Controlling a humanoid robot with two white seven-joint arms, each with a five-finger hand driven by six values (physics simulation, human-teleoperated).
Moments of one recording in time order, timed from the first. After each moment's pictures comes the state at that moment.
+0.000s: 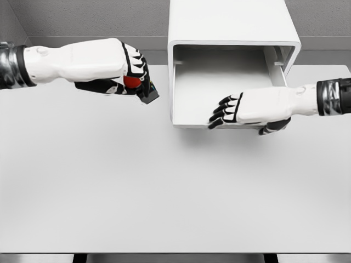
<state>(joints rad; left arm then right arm) -0.89 0.80 -0.67 -1.69 0.00 -0.61 -0.57 -1.03 -0.97 1.04 -1.67 0.13 -0.61 0.61</state>
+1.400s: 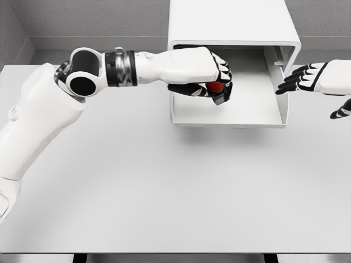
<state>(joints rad) -0.95 0.32 -0.74 -1.40 -0.26 -0.61 -0.58 -1.01 -1.29 0.92 -1.67 -0.07 -0.61 0.61</state>
